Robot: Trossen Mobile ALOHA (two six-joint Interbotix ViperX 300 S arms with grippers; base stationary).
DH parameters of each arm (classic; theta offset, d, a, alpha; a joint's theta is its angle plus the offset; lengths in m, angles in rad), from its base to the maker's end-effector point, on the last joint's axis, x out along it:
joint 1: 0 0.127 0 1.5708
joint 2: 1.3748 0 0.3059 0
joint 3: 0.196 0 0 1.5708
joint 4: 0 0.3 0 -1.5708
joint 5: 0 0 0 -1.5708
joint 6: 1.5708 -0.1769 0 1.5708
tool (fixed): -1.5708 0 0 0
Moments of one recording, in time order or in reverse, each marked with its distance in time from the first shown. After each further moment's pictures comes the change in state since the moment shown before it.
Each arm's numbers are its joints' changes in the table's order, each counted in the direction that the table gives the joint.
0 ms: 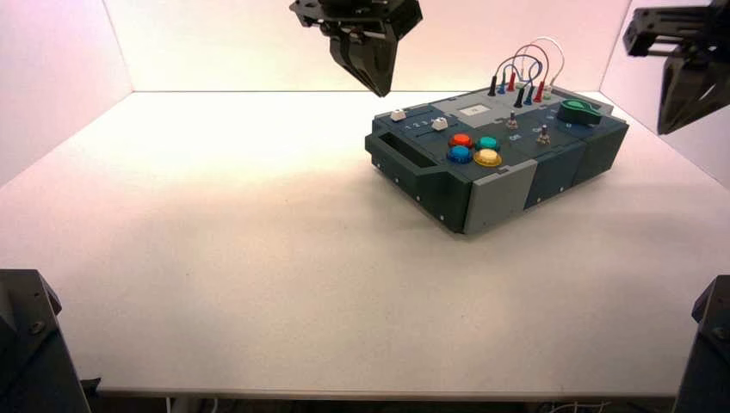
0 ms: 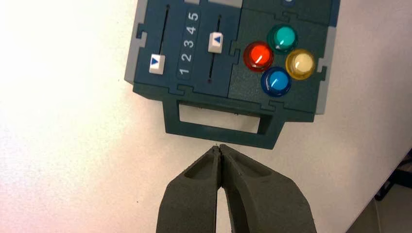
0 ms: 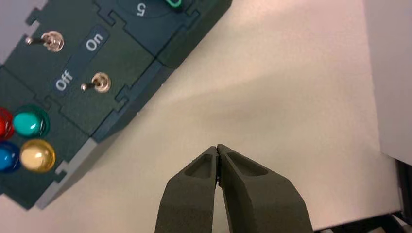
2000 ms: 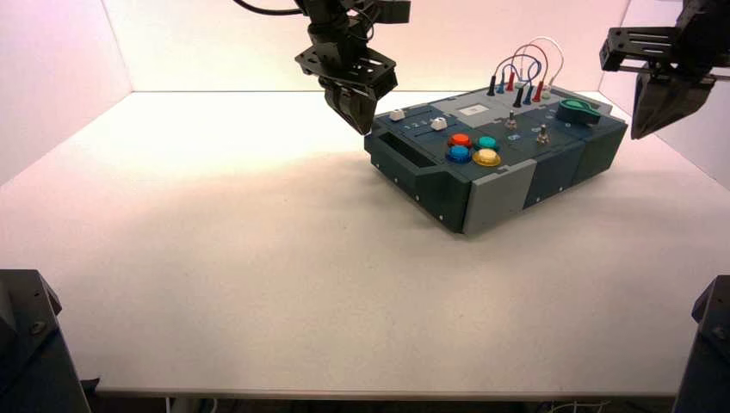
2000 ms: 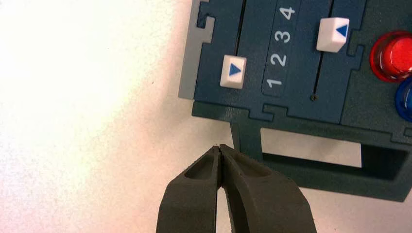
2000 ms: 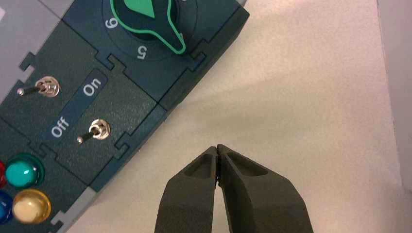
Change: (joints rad) left arm 0.121 -0.285 0.158 0.005 0.040 -0.137; right arm -0.018 -0.170 0.066 0.000 0.127 0.000
